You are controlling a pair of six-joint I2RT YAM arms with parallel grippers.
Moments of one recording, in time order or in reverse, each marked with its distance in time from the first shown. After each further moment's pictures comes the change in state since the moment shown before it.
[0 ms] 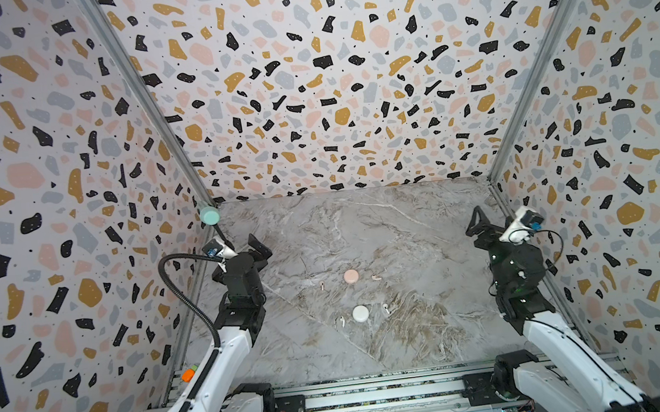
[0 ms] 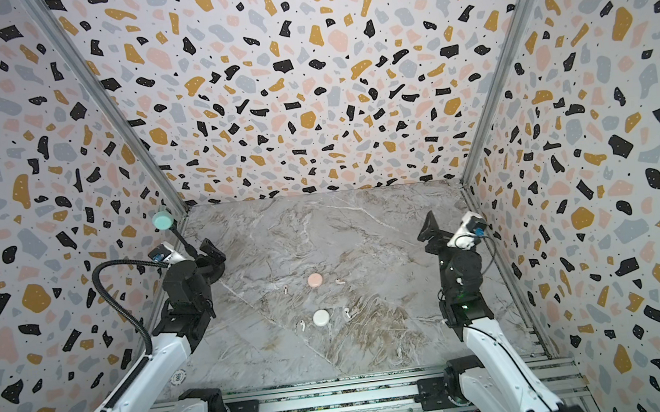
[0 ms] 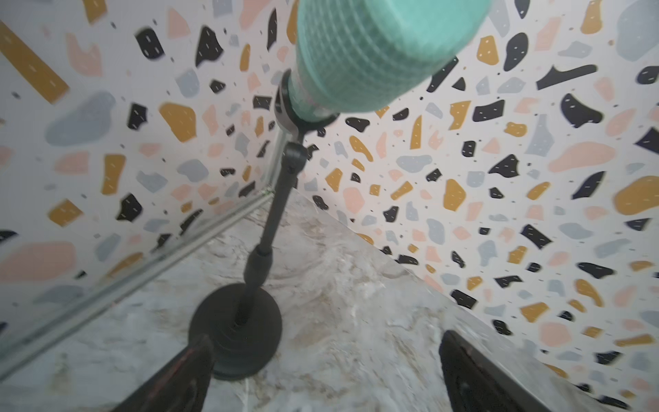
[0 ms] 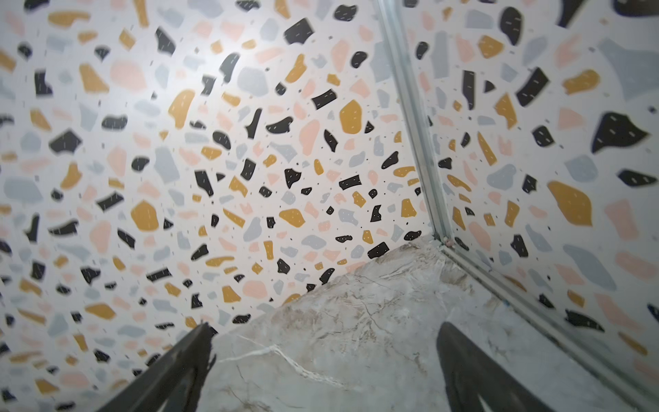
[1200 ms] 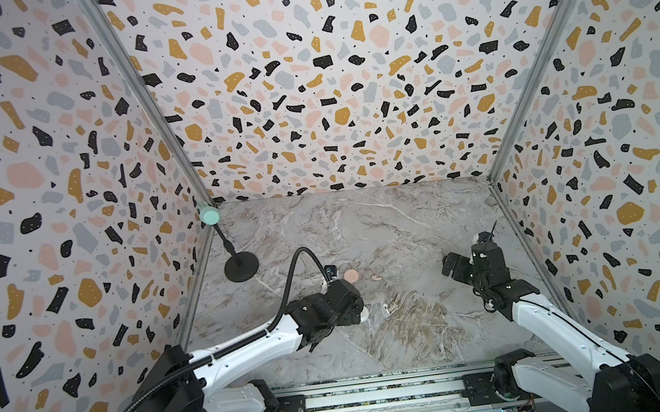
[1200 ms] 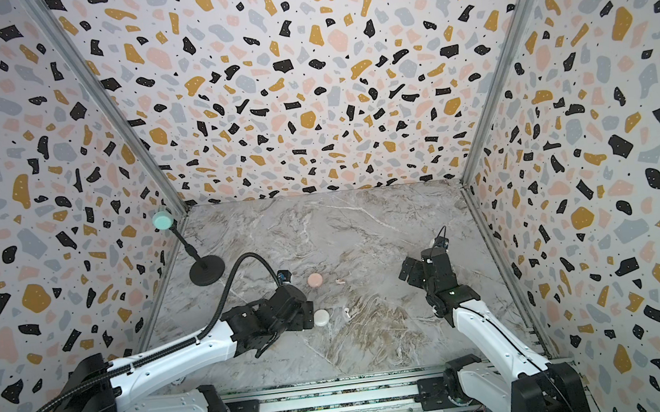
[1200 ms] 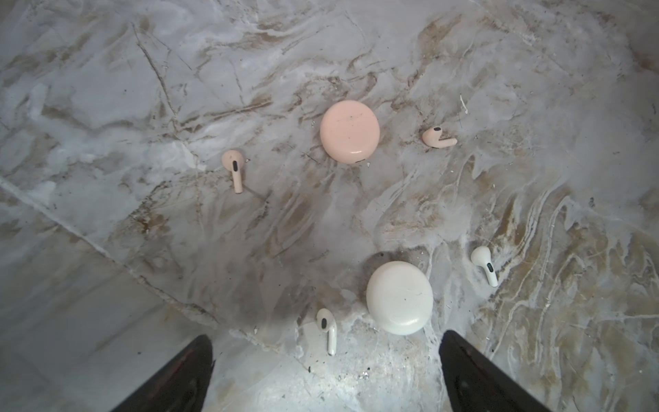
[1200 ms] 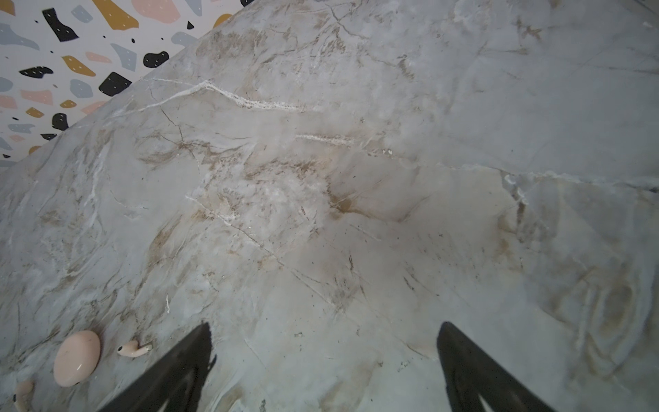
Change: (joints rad) left arm -0.846 0.327 0.214 -0.730 0.013 -0.146; right arm 0.142 0.213 0.067 -0.644 -0.126 0.101
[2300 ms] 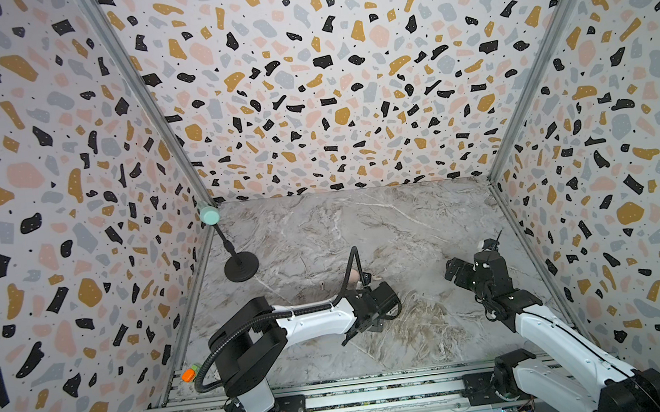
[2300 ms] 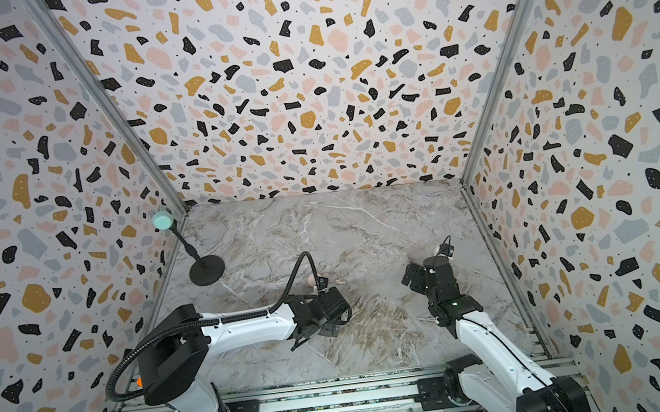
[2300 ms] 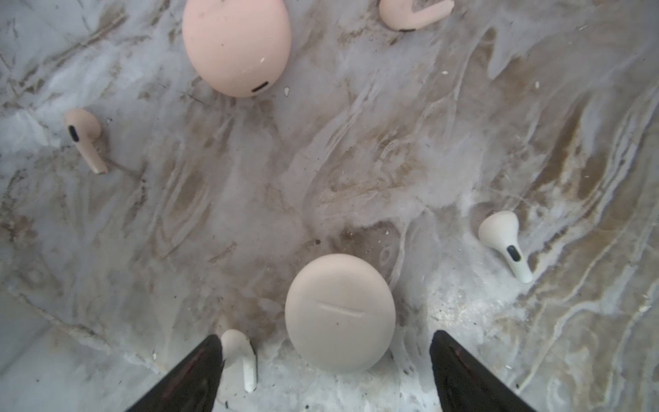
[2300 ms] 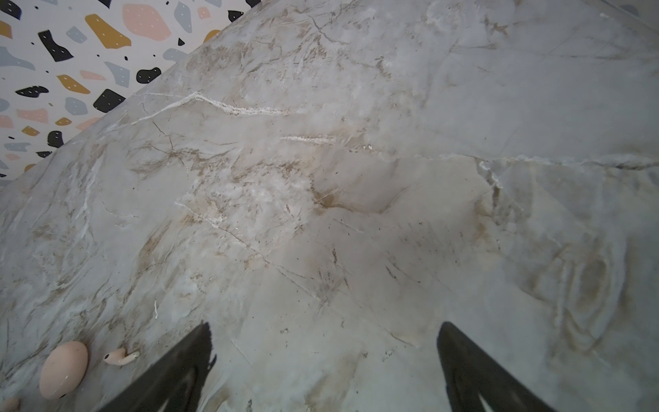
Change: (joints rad) left arm -0.112 0.418 0.237 -0.082 0.000 -0.028; right arm 0.007 -0.076 -0.086 0.037 0.044 0.030
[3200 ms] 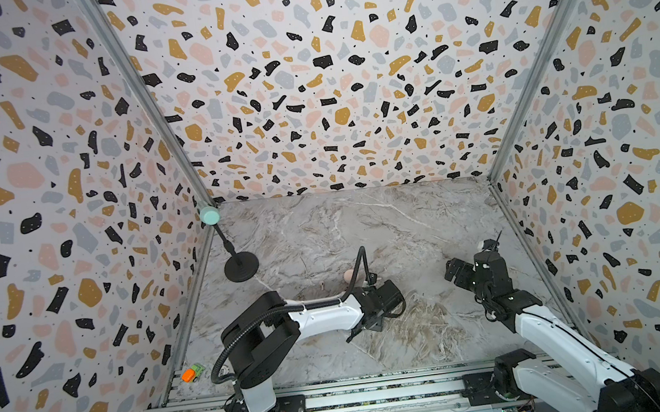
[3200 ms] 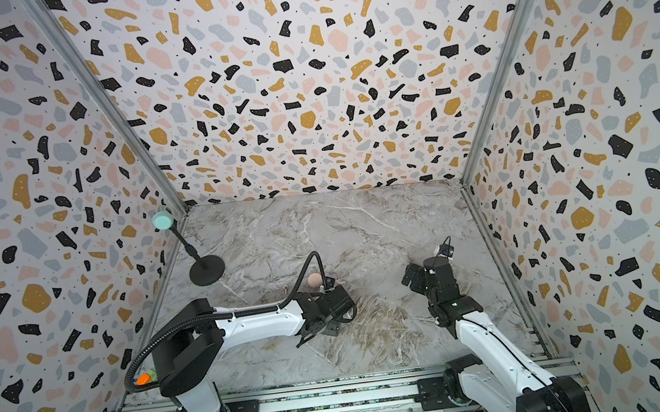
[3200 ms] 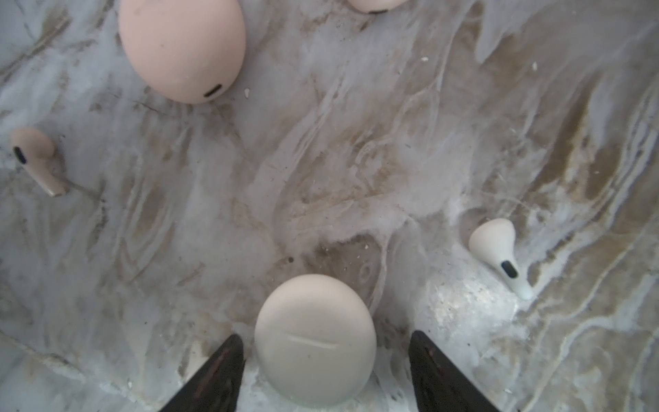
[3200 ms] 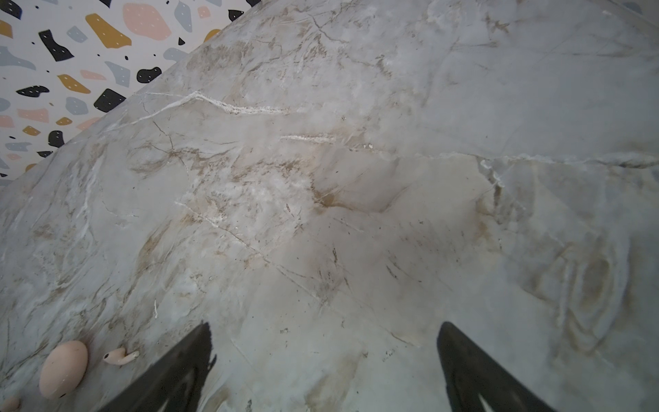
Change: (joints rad) left arm 0.008 0.074 0.047 -0.002 0.025 0.044; right arm 0.000 0.000 -0.006 0.008 -0.004 0.001
